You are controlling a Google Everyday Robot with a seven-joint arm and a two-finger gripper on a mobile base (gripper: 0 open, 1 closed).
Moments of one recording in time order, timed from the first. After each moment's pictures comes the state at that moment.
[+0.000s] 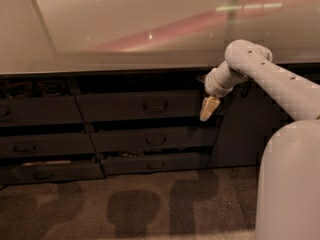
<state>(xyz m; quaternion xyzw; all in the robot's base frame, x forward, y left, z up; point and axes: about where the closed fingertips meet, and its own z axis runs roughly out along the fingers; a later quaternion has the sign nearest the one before) 0.742 -0.184 0.673 -0.70 0.67 0.00 0.25</state>
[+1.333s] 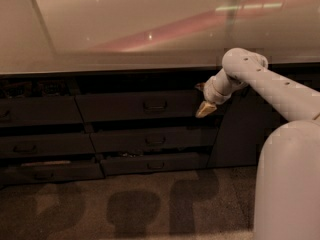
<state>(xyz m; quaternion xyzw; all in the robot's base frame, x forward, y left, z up) 0.730 -0.180 0.638 -0.71 0.67 0.03 0.23</state>
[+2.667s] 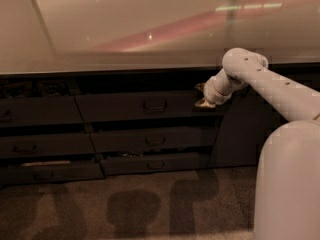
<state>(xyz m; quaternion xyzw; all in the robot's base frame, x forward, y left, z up) 0.729 -0.180 0.639 -0.71 0.67 0.03 0.23</state>
